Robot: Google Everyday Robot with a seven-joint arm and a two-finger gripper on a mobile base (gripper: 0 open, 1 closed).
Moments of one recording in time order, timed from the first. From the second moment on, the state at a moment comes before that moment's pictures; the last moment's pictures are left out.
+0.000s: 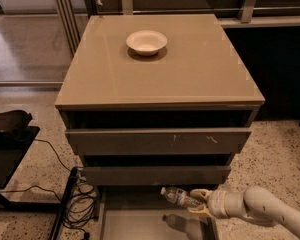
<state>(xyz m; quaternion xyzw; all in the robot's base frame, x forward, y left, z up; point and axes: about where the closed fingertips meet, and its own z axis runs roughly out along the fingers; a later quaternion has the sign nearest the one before) 0.475 -0.179 0.359 -0.55 0.72 0.20 0.38</state>
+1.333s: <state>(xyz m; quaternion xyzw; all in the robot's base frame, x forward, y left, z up) 0.499 -0.219 0.478 -0.55 0.71 0.20 0.39</state>
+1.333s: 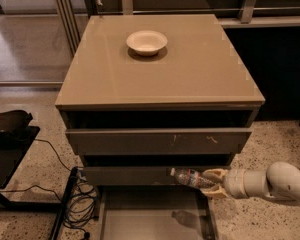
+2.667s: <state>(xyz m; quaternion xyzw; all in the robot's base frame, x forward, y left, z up) 0.484 -0.239 0.680 -0.60 0.65 0.11 0.45</state>
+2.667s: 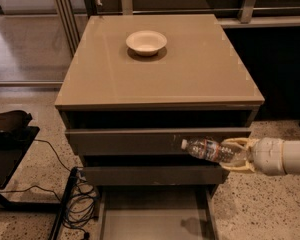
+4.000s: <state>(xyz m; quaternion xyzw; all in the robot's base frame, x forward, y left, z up) 0.495 -0.268 0.863 -0.63 0.60 0.05 0.49</state>
